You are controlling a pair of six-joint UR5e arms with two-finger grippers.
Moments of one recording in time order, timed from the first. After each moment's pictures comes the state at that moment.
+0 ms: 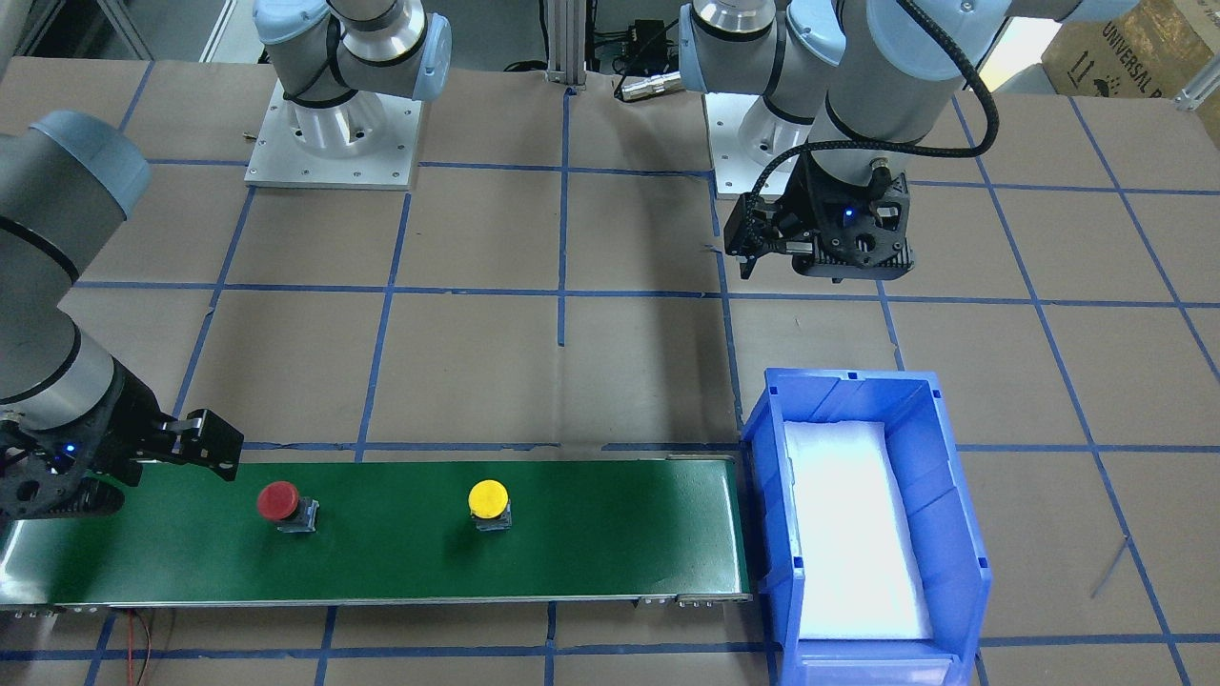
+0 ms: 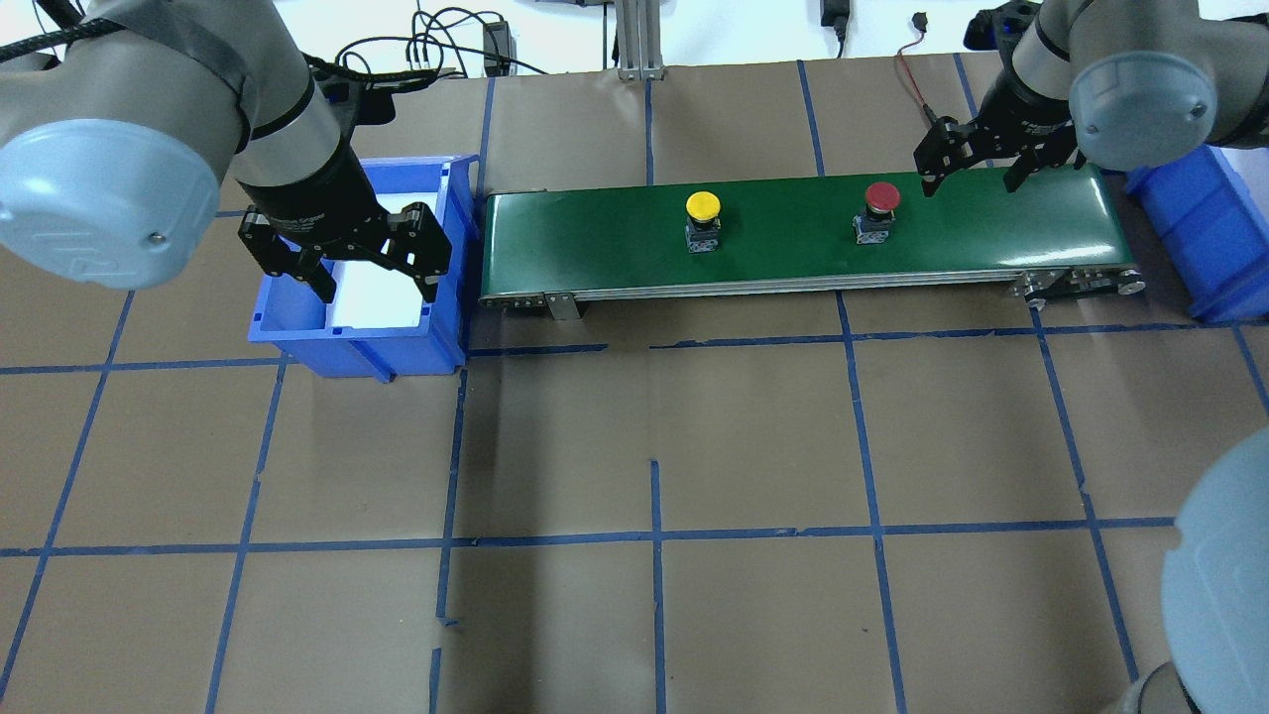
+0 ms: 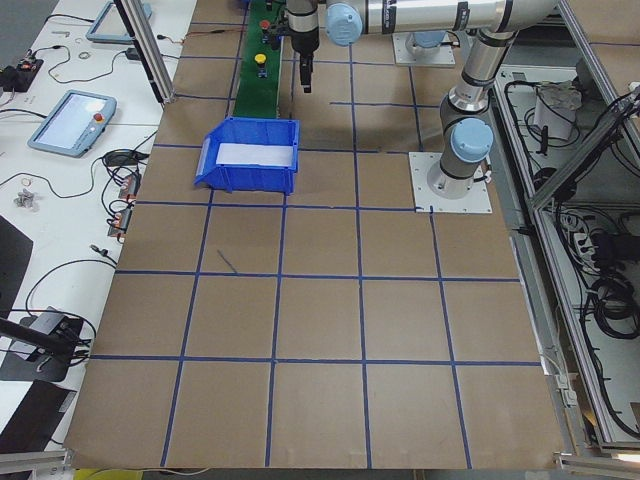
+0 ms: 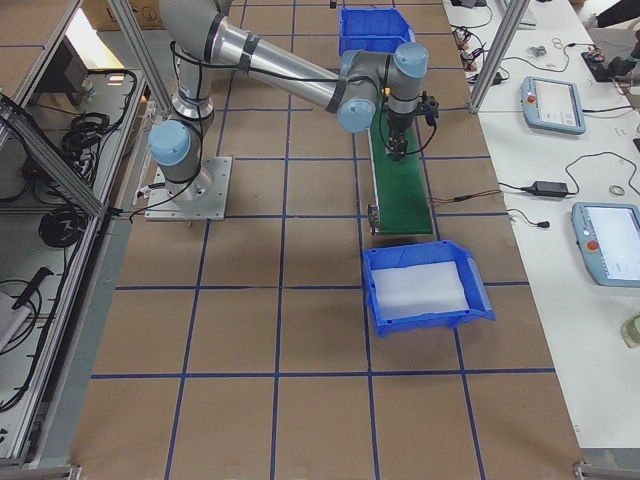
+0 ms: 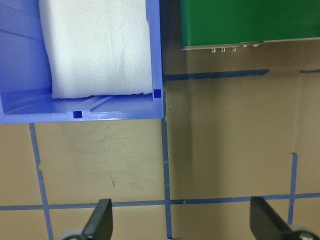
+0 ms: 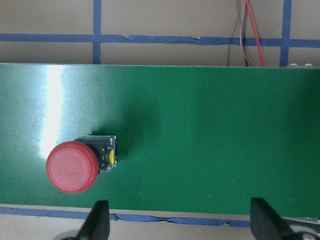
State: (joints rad) left arm -1.61 -1.60 -1.66 -1.52 1.58 0.00; right arm 1.37 -1.21 1.56 -1.97 -1.51 -0.24
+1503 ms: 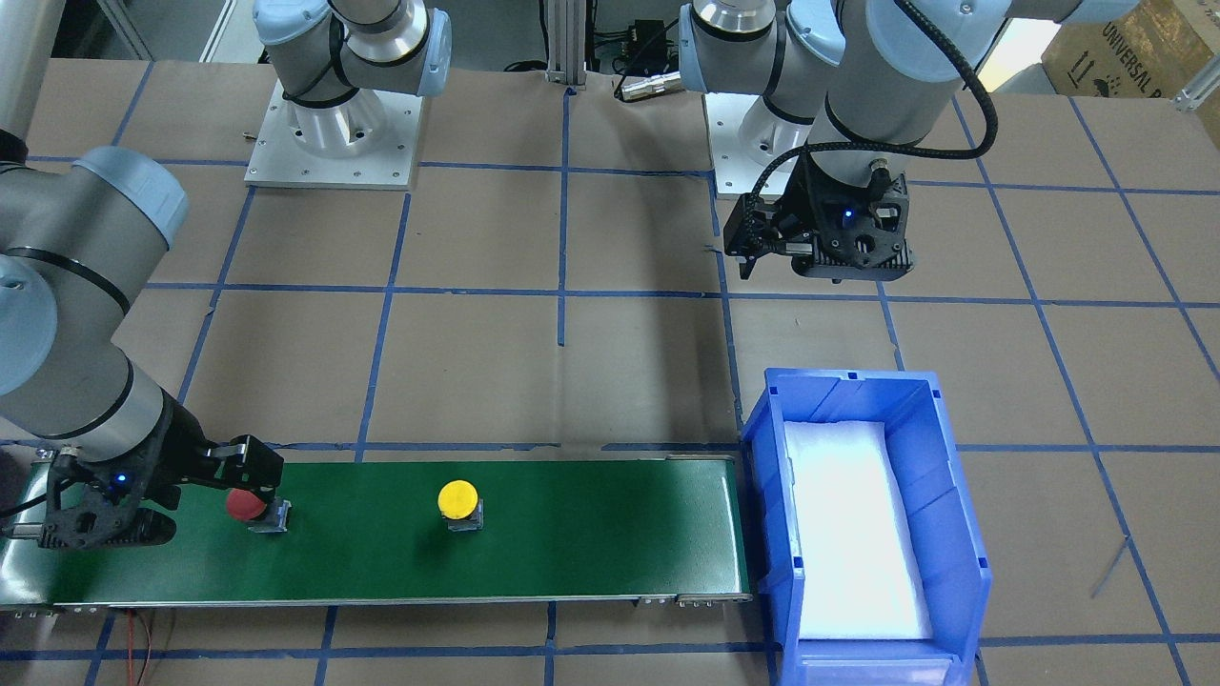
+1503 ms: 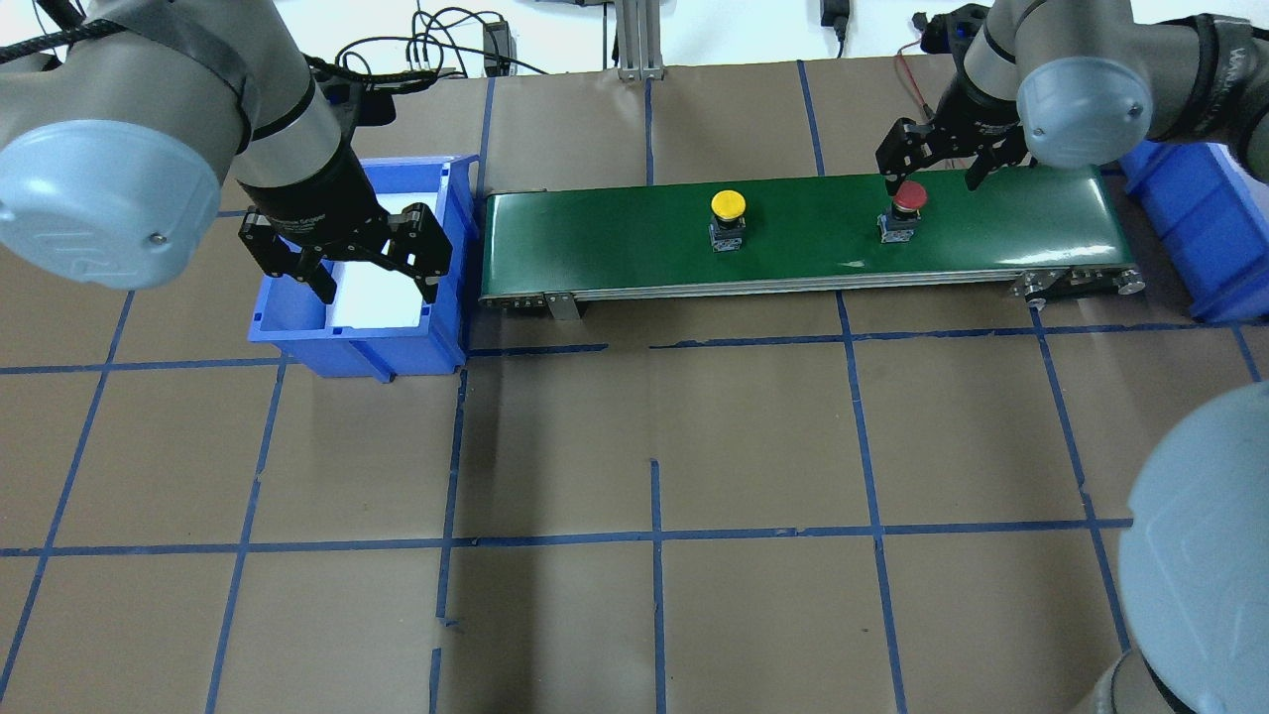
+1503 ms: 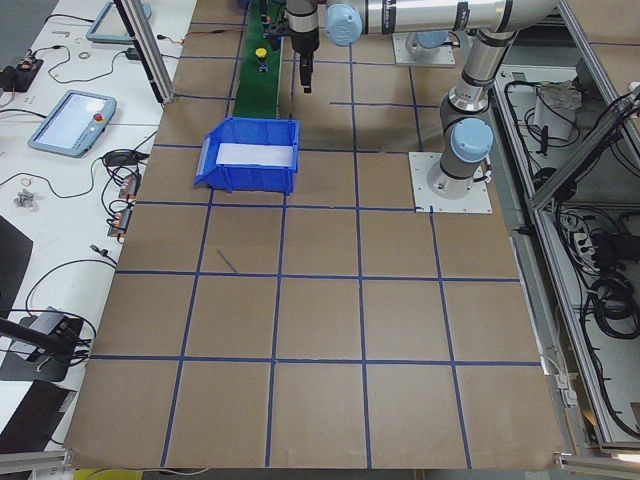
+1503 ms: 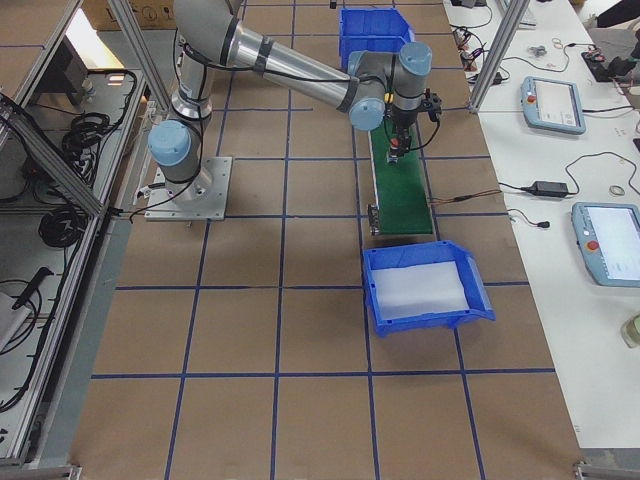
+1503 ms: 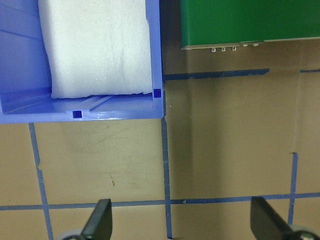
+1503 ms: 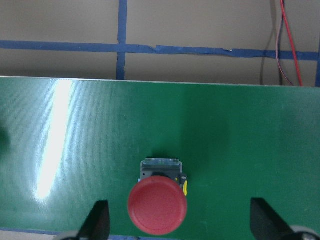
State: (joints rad) left arm -1.61 -1.60 -1.66 -1.52 1.58 0.00; right arm 1.43 -1.13 1.52 -2.02 -1.51 -0.20
